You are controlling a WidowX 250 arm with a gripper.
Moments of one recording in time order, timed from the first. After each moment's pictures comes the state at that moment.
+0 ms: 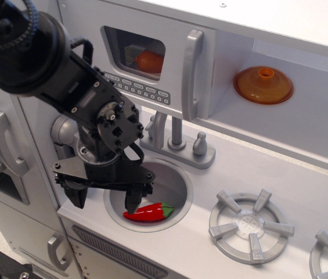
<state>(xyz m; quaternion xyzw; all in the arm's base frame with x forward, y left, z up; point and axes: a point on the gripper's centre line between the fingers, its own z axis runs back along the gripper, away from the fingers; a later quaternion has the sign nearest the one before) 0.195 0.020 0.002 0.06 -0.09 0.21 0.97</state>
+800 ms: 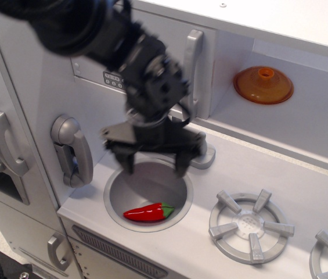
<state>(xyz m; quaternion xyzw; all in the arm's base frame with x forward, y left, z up) 0.249 -0.017 0.034 0.00 -0.13 0.20 0.97</state>
